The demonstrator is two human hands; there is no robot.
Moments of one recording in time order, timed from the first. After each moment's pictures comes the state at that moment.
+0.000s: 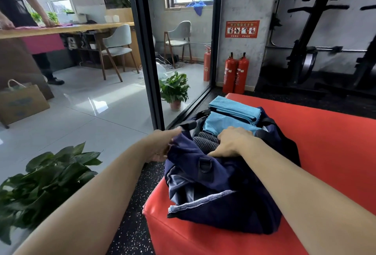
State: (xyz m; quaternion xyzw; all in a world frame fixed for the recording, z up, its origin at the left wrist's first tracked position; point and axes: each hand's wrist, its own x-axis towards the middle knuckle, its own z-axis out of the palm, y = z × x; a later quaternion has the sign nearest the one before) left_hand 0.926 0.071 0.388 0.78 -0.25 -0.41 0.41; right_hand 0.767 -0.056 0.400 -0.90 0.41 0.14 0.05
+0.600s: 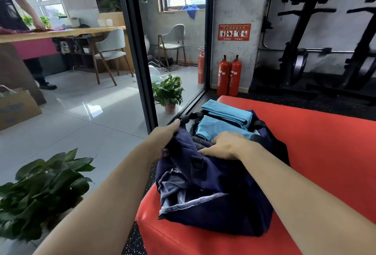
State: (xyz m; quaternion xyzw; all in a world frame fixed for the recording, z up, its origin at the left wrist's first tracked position) left_hand 0.917 0.035 0.380 0.74 -0.19 -0.37 0.53; right_hand 0.751 -0.059 0.401 -0.90 0.40 0.11 0.10
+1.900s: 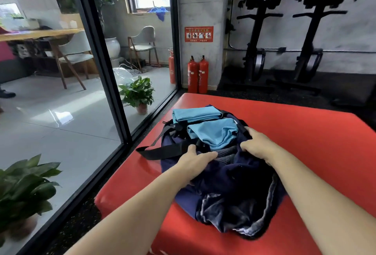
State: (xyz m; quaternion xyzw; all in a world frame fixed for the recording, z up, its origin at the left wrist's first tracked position) left_hand 0.694 0.038 0.374 0.76 -0.38 -0.40 0.35; right_hand 0.533 -0.085 0.390 -0.70 0.58 -0.14 0.39
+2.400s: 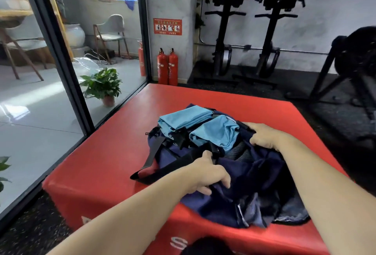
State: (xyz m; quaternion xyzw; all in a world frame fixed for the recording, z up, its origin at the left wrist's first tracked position) left_hand 0.523 0.057 0.381 0.68 -0.46 -0.51 0.25; right_hand 0.363 -0.094 0.411 -0.75 0.57 -0.06 0.34
